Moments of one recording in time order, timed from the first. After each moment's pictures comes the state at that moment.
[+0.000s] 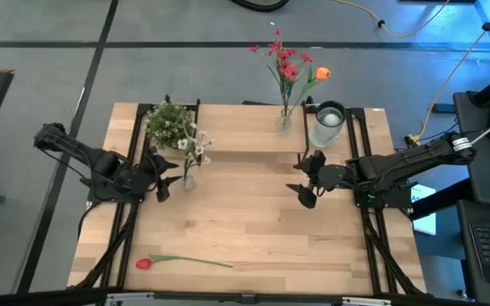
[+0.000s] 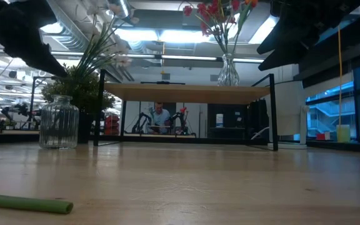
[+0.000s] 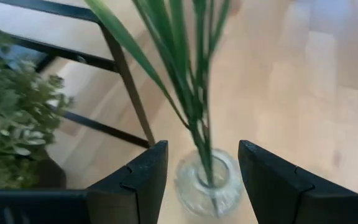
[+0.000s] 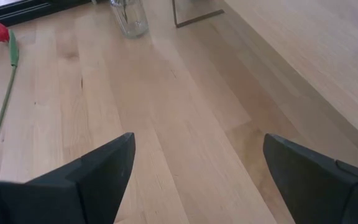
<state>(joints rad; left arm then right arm) -0.43 0.52 0.47 -0.75 -0.67 -0.56 0.23 1.05 0.70 -0.32 0.43 0.46</state>
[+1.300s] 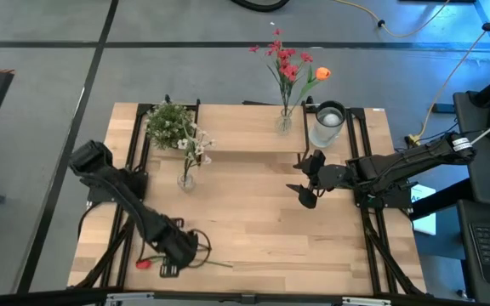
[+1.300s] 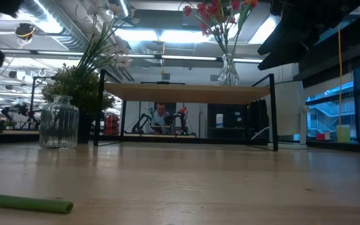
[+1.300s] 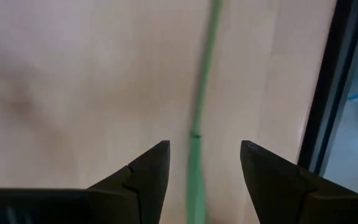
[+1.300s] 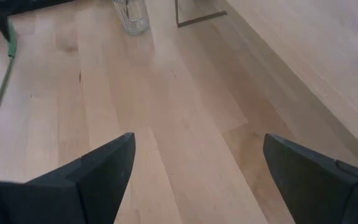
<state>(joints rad) -0.75 1.66 1.06 -0.76 0.10 -0.83 0.23 1.05 0.70 -0.32 0.43 0.41</state>
